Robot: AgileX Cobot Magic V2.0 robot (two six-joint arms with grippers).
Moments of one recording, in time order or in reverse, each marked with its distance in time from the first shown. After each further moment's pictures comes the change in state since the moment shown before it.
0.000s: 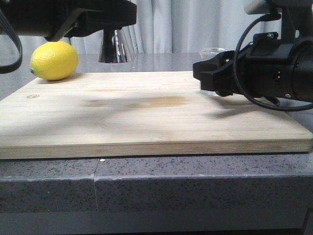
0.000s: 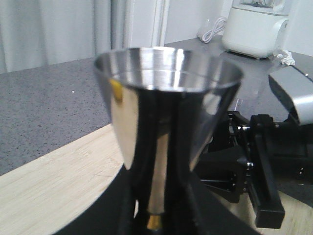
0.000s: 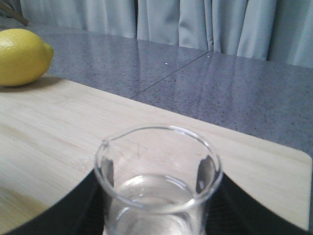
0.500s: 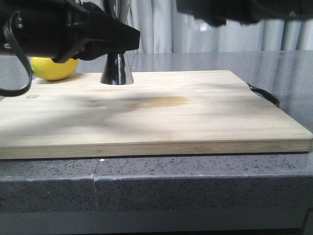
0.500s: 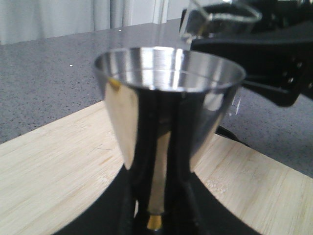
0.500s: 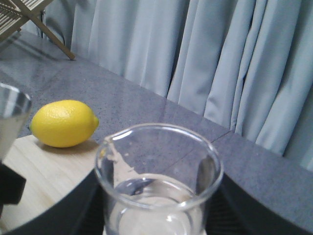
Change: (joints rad) left arm 0.000 0.063 0.000 0.022 0.003 0.000; right arm 0.000 -0.235 -0.185 -0.264 0.274 0.062
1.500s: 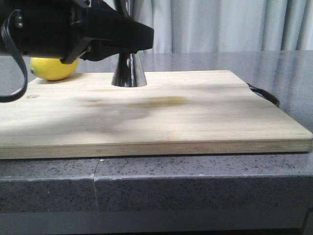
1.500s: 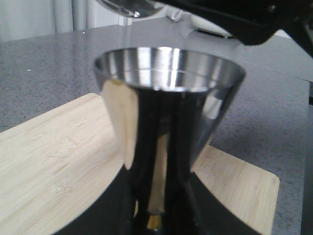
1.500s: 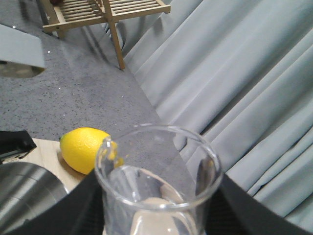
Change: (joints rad) left arm -0.013 0.001 0.000 0.115 -0.073 -0.079; right arm 0.066 -0.029 -0.260 -0.521 0.162 0.055
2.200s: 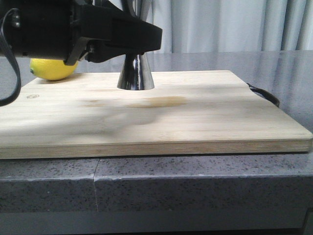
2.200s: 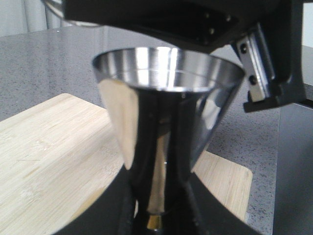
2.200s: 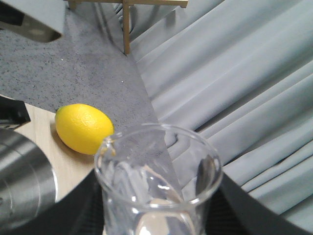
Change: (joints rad) left arm 0.000 0.000 0.000 0.075 -0.042 -0.050; right arm 0.001 0.000 0.000 -0.057 0.026 -0.155
